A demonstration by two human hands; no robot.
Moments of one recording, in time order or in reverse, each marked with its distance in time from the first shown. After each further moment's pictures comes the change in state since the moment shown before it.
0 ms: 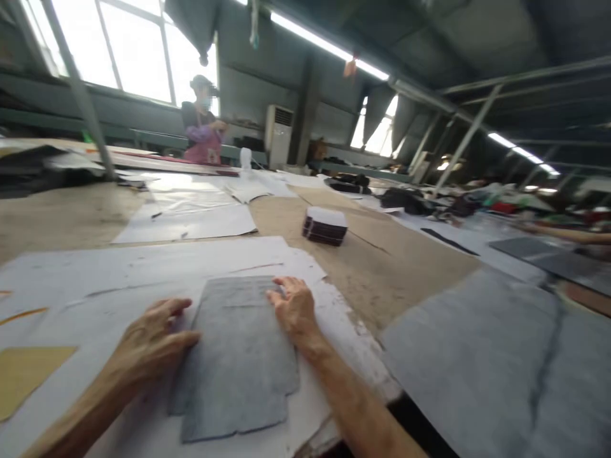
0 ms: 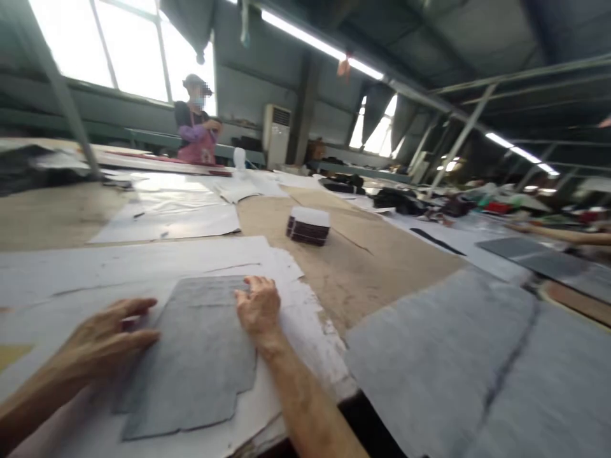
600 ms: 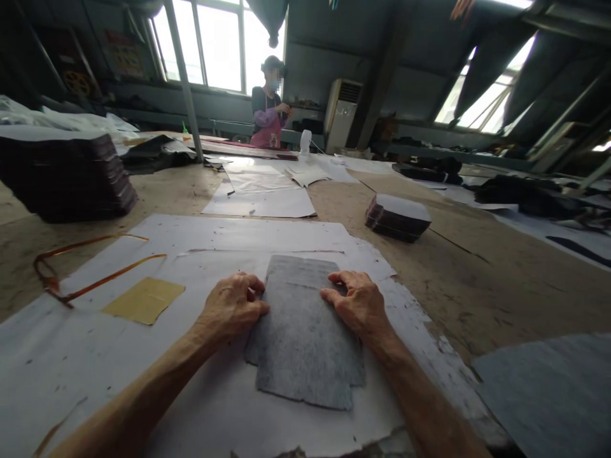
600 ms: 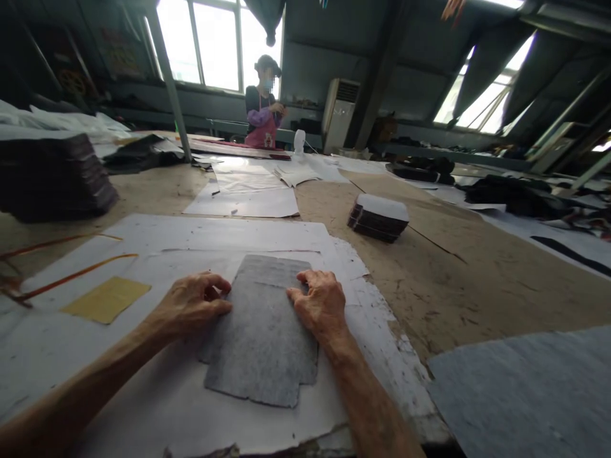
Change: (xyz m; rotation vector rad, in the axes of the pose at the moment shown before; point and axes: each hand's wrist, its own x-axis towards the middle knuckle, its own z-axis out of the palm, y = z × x) left_hand -0.021 0.036 -0.009 0.132 -0.067 -0.034; right_hand -0.002 -0.007 -0.009 -0.152 -0.178 -0.063
